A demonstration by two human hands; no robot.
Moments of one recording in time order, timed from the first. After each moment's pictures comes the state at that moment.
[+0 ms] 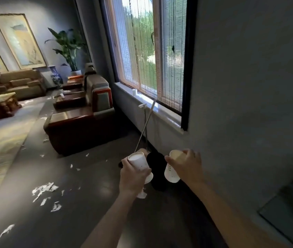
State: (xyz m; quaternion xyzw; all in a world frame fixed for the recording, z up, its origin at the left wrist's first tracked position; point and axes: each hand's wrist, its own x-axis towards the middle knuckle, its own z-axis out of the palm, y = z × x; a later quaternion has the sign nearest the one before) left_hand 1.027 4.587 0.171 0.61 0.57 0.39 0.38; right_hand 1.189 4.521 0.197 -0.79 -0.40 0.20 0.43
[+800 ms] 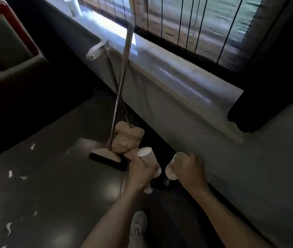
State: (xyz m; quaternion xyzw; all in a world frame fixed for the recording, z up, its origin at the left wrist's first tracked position) left_hand 1.258 5.148 -0.158 0.65 0.54 0.14 0.51; right_hand 1.382 5.051 -0.128 -0.87 -0.31 0.28 0.26
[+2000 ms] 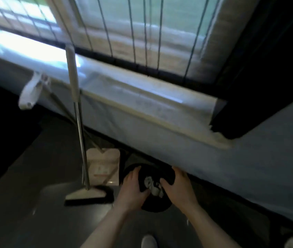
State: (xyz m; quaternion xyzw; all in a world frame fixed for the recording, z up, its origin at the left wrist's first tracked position) left_hand 1.295 5.248 -0.161 0.87 0.28 -0.15 0.38; right_hand 1.379 5.105 -0.147 -0.87 -0.09 0.33 0.36
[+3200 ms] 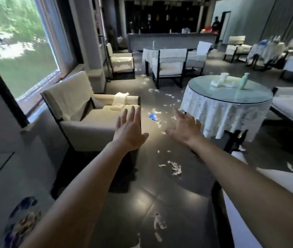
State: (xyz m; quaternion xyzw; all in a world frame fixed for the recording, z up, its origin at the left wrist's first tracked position) left_hand 0.925 4.285 0.241 0.61 -0.77 -0.05 0.17; right_hand 0.736 4.299 0.250 -0.69 0.69 -0.19 0.06
